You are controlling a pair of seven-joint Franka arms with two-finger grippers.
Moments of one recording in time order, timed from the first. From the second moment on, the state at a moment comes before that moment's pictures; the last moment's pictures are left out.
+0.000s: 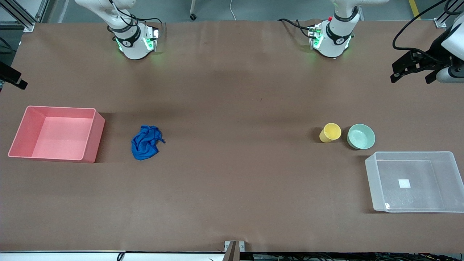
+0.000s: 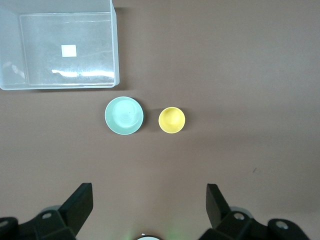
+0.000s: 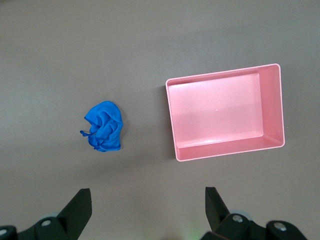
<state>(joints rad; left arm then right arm) -0.05 -0.05 -0.06 -1.51 -0.02 1.46 -0.07 -0.07 -0.02 -0.05 -1.46 0.00 1.43 0.07</state>
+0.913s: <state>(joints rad) -0.02 -0.01 -0.05 -1.53 -0.02 1.52 -0.07 0.01 0.00 -0.10 -1.47 0.00 1.44 0.08</state>
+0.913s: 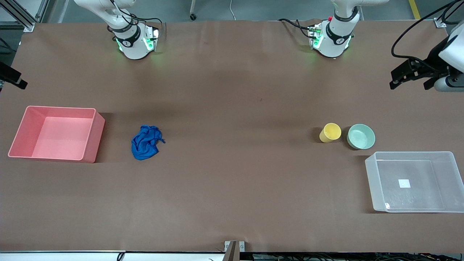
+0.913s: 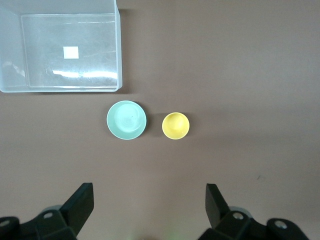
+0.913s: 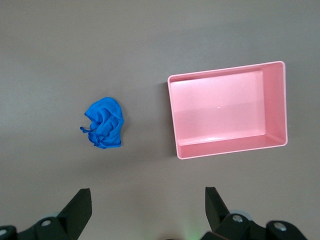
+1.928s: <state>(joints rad) 0.18 0.17 -0.05 -2.05 -0.01 2.21 0.10 0.03 0.42 0.12 -2.12 -0.06 2.58 0.50</state>
